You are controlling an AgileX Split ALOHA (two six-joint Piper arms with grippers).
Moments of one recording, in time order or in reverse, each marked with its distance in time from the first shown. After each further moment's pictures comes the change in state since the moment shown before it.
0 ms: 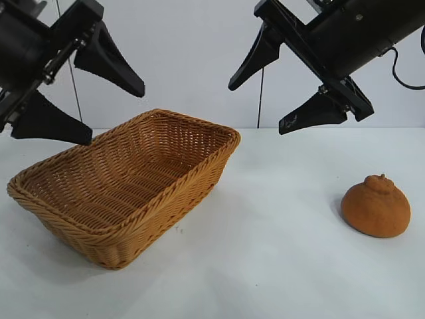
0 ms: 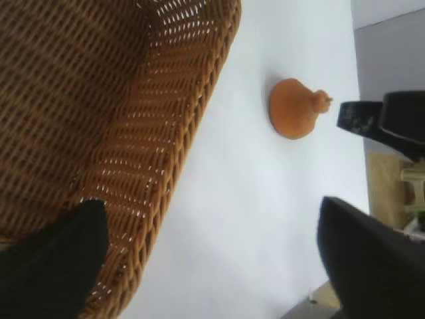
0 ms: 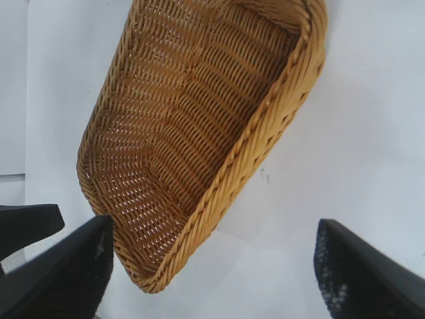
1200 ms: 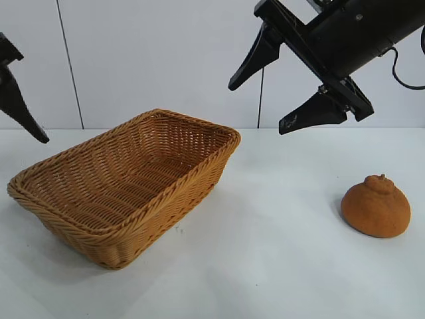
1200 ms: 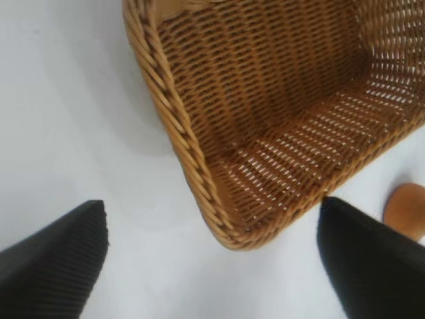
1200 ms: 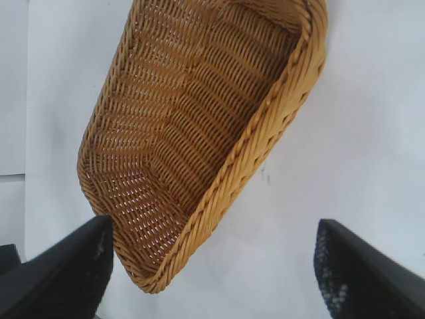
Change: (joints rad) left arm -0.067 -0.089 0.187 0.397 -0.175 -0.816; right arm 0.000 0.000 0.000 0.000 0.000 0.000
